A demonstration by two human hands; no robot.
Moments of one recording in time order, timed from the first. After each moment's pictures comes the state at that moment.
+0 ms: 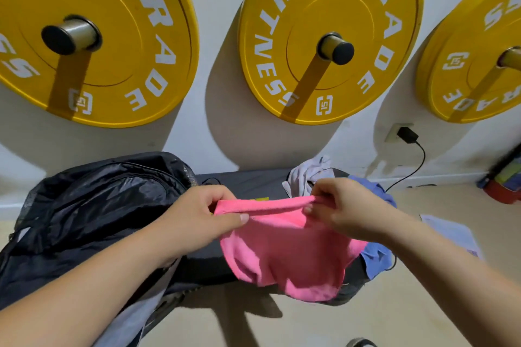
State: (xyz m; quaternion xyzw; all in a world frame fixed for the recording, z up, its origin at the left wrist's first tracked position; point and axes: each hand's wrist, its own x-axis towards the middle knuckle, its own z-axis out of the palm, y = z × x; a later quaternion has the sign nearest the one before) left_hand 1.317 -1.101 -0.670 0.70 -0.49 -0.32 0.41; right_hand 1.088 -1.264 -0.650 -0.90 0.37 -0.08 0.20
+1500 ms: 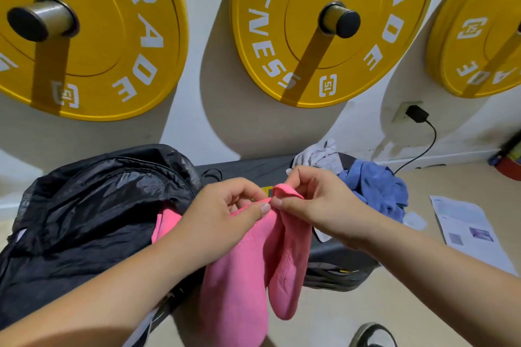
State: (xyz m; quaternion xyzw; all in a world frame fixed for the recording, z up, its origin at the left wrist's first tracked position) left_hand 1.293 -1.120 -0.690 0.66 -0.52 -0.27 0.47; right_hand 1.128 -1.233 -0.673 -0.74 0.31 -0.21 0.56
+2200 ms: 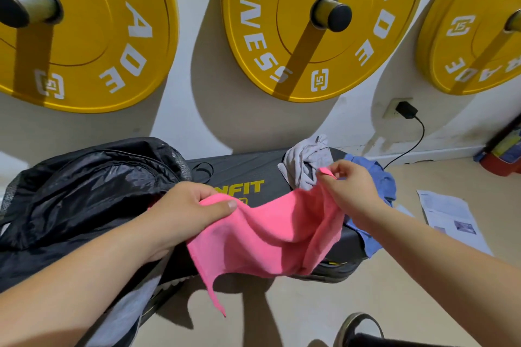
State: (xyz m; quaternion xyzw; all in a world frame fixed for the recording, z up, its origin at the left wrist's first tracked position) left_hand 1.321 -1.114 -0.698 0.74 -0.39 -0.39 0.39; right_hand 1.092 -1.303 -0.731 -0.68 0.56 -0.31 0.36
